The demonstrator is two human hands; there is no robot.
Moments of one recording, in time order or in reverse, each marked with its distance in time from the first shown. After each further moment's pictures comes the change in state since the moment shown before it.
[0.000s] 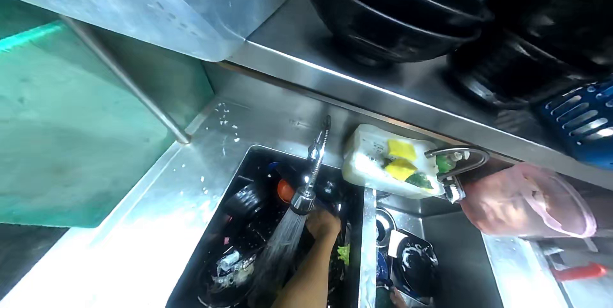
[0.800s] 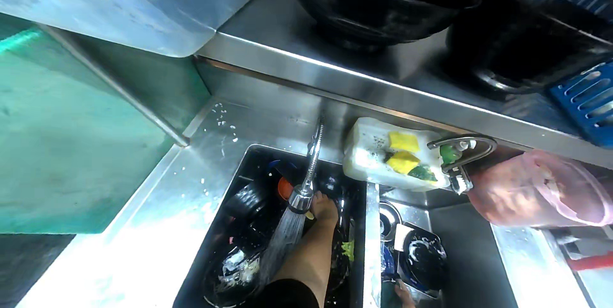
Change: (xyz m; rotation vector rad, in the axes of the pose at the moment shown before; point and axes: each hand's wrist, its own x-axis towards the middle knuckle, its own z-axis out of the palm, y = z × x) left_hand 0.046 0.012 0.009 0.566 -0.100 0.331; right_hand -0.008 -0.008 0.005 -0.057 -0.033 -0.021
